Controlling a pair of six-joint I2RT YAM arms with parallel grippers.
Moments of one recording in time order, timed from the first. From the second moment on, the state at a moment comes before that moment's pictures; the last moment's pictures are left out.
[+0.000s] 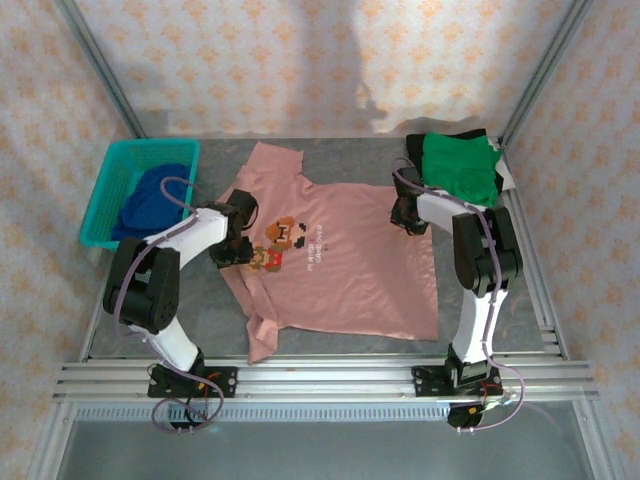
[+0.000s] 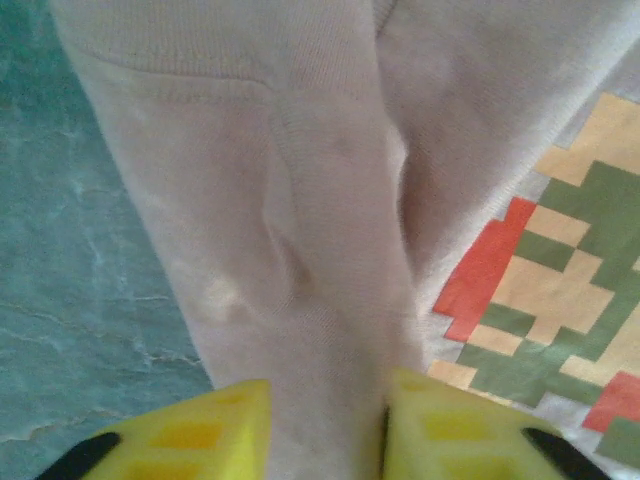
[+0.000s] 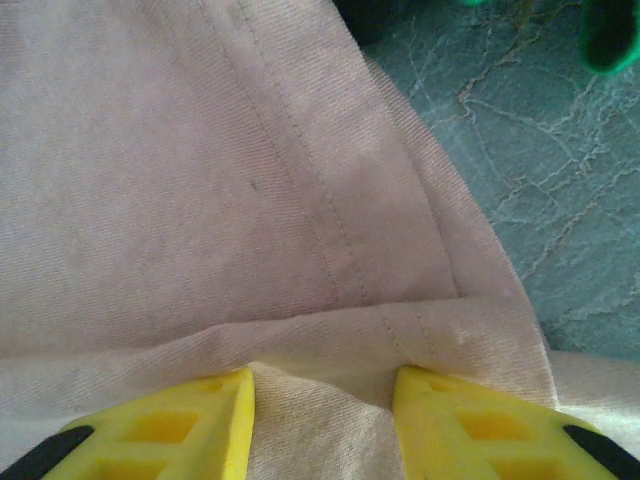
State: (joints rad) left arm -0.23 1.67 1.07 -0.89 -0.17 -0.56; right arm 0.23 1.97 1.29 -0.51 0.19 0.66
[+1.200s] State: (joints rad) left arm -0.62 1.06 0.75 -1.00 -0.34 -1.01; right arm 0.38 1.56 1.03 -0.58 0.15 0.65
